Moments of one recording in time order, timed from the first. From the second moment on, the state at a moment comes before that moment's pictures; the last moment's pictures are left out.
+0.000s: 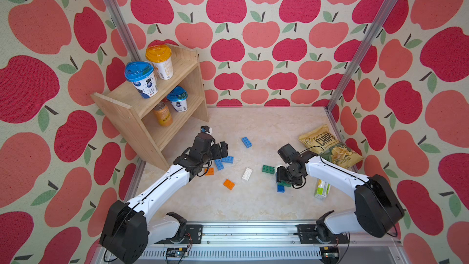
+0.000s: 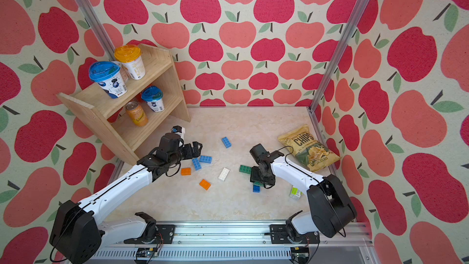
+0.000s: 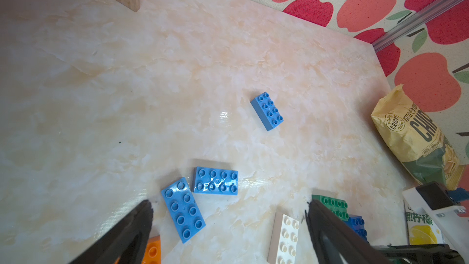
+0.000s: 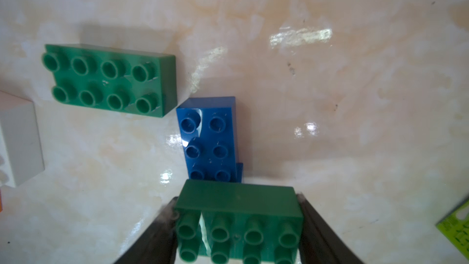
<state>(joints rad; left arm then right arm) -0.48 1.20 0.81 -0.27 -0.03 -0.53 0.63 1.43 0.84 -0.83 -0.02 0.67</state>
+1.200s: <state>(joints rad) -0.48 1.20 0.81 -0.26 -0.03 -0.53 0.63 1.50 0.89 -0.83 -0.01 0.64</state>
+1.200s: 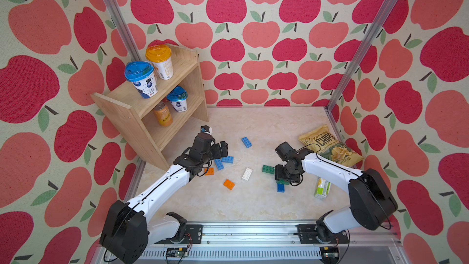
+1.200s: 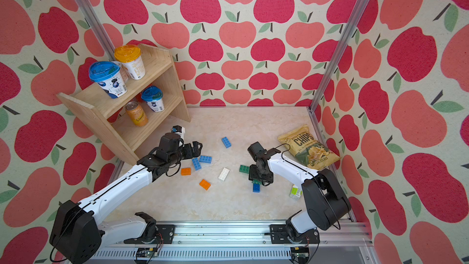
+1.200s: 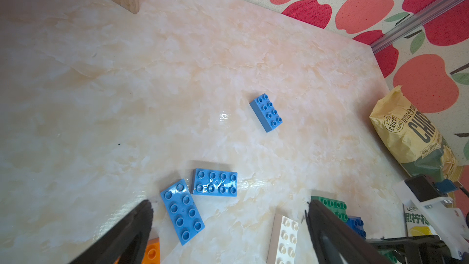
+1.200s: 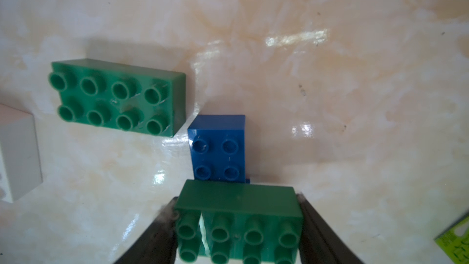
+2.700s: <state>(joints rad) -0.48 1.17 0.81 -0.26 -0.03 -0.53 0.68 1.54 0.93 -0.84 0.02 0.66</state>
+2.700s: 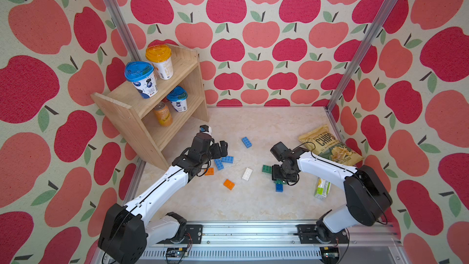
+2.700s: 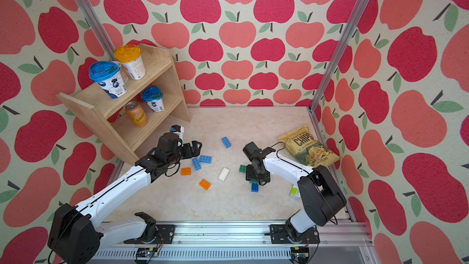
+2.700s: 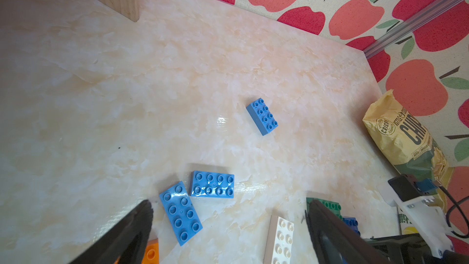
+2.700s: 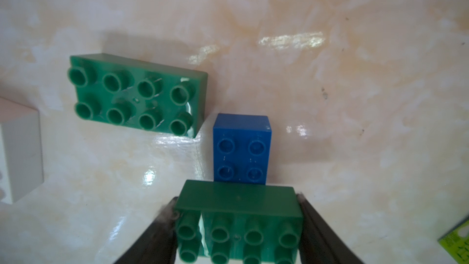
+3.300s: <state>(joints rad) -0.48 1.17 0.81 -0.26 -0.03 -0.53 0.73 1.57 0.95 -0.86 0.08 0.74</state>
